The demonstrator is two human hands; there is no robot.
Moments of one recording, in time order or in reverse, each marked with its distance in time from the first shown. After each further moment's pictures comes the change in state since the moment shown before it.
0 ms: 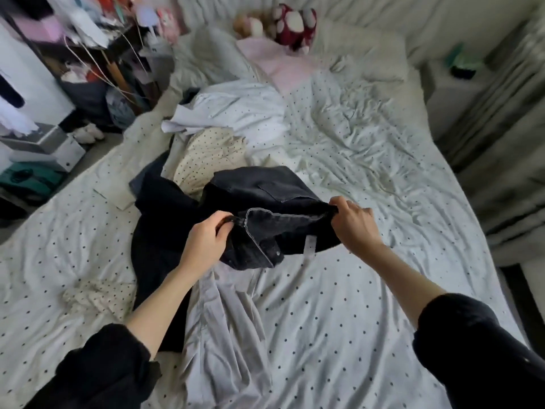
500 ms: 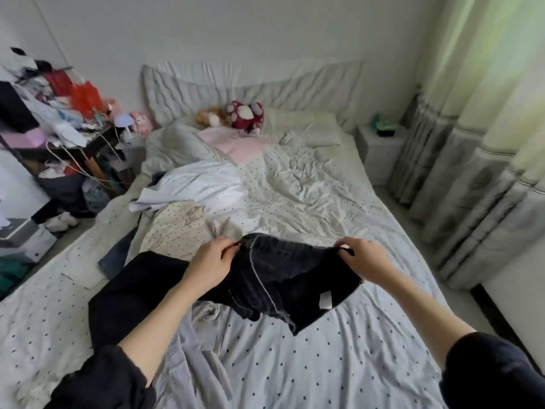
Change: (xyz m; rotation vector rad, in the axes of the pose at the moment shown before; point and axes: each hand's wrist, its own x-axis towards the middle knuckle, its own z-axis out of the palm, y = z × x) left_hand 0.012 0.139 0.012 0.051 -0.114 0.240; right_hand -0.050 0.103 -0.117 0.113 -0.130 0.218
